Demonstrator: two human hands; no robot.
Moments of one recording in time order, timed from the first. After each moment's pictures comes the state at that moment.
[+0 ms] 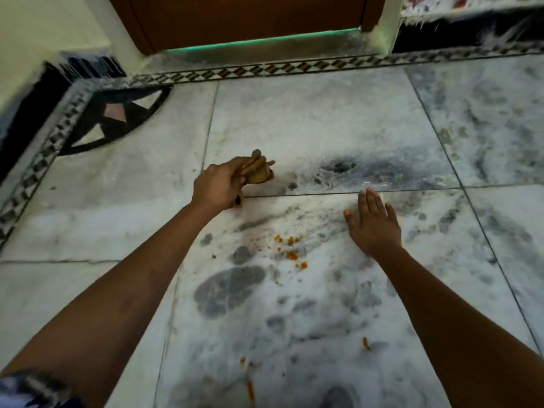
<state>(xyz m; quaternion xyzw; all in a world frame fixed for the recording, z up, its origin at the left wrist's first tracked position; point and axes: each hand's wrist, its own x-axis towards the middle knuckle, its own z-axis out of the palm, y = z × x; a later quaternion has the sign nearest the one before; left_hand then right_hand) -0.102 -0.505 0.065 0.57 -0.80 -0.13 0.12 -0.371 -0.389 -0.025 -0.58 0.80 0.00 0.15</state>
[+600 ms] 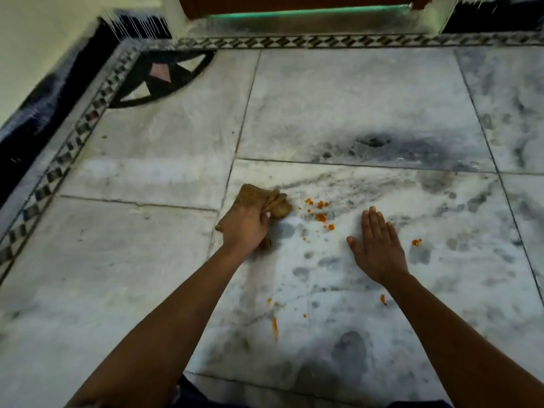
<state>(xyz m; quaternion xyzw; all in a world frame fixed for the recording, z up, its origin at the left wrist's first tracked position) -0.061 -0.373 0.003 0.65 -0.75 -0.10 0.03 -0.316 -0.299 -0.057 -0.66 0.74 0.02 0.15</state>
